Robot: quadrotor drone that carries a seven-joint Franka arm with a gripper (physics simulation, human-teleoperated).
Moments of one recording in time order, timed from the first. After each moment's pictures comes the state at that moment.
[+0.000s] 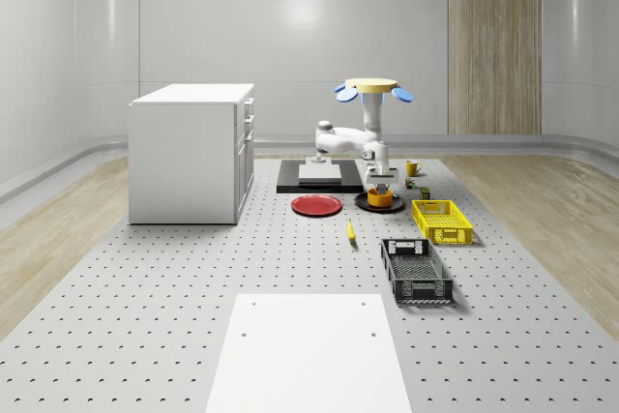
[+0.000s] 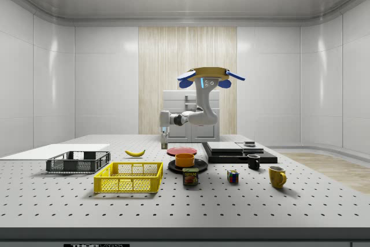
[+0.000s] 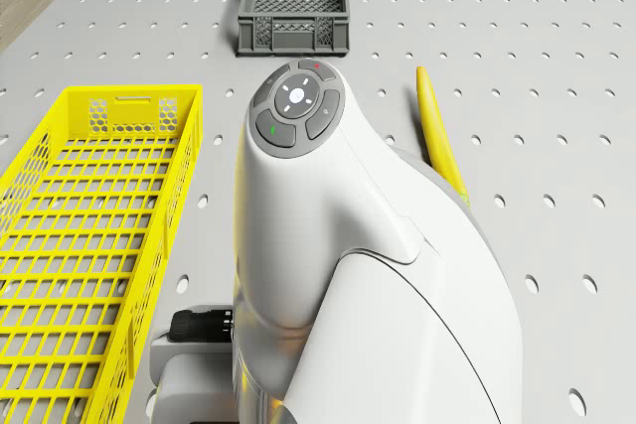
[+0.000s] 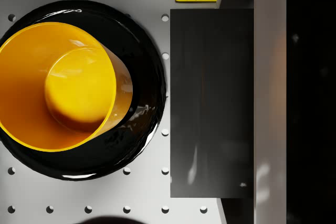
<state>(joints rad) -1.25 -1.61 1.54 -2.85 -1.59 1.62 1.75</state>
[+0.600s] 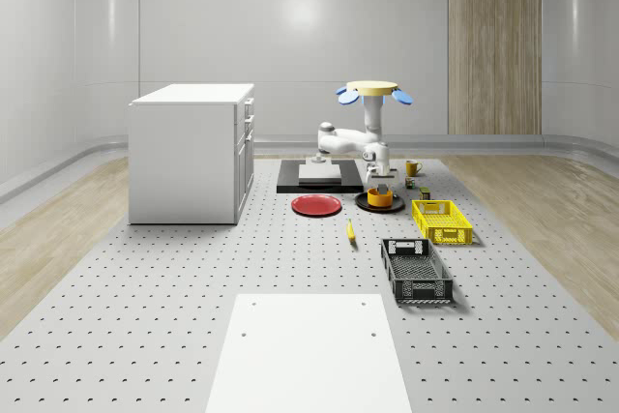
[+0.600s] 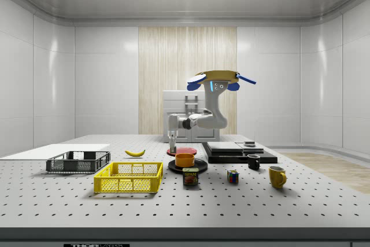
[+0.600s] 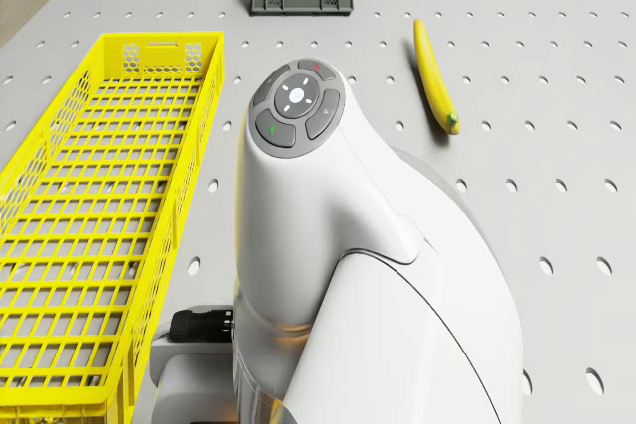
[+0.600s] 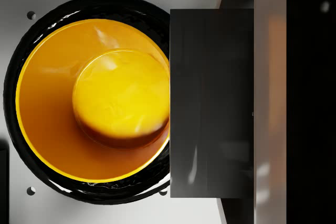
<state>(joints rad) -1.25 -1.61 1.54 -2.85 -1.59 1.62 1.75</state>
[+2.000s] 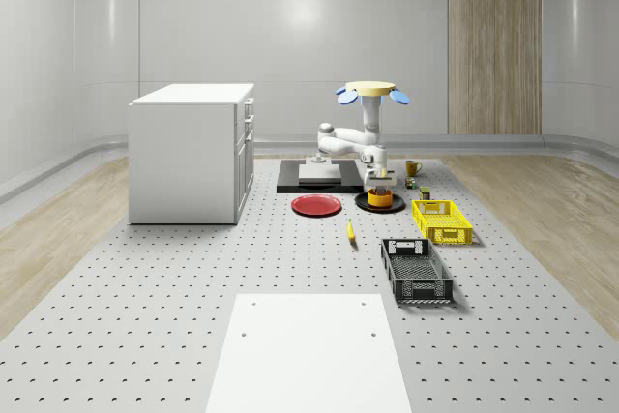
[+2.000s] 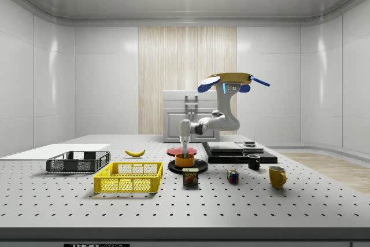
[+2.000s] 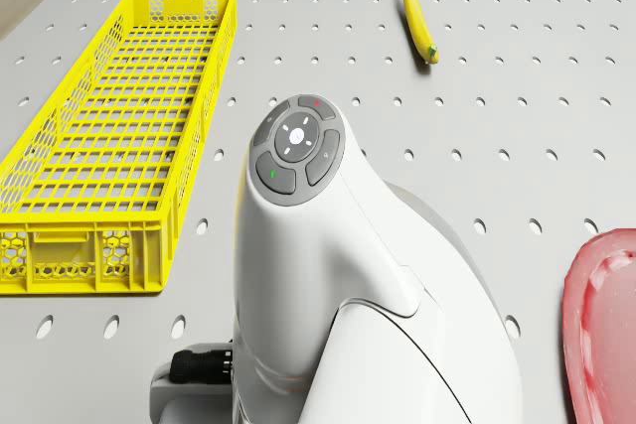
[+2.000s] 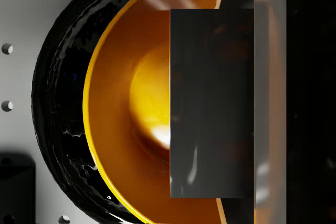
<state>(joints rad) -1.27 -1.62 1.41 -2.84 -1.71 1.66 1.75</state>
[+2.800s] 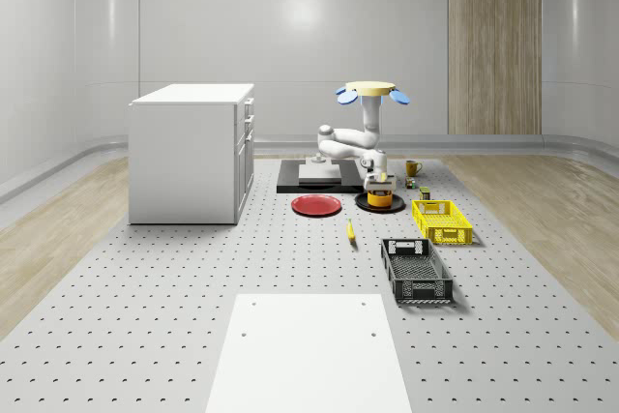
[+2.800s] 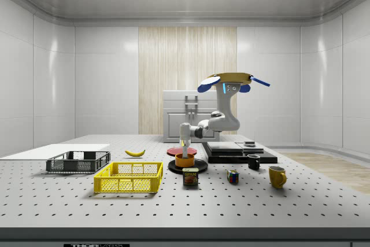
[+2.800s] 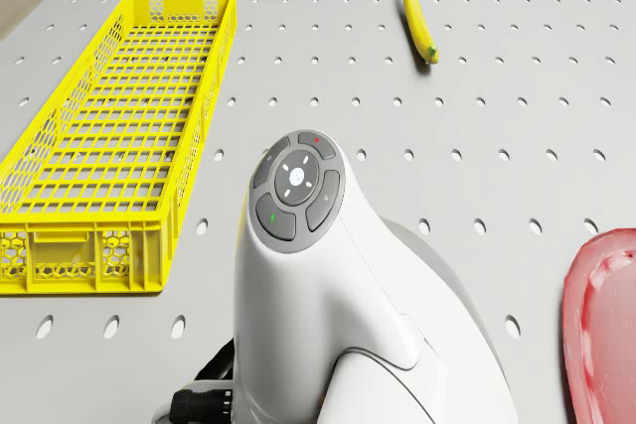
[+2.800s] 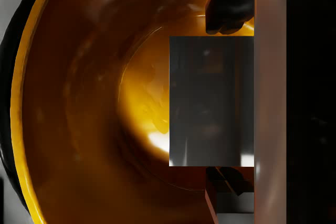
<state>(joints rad) -1.27 -1.60 1.34 -2.83 -1.78 1.67 1.75</state>
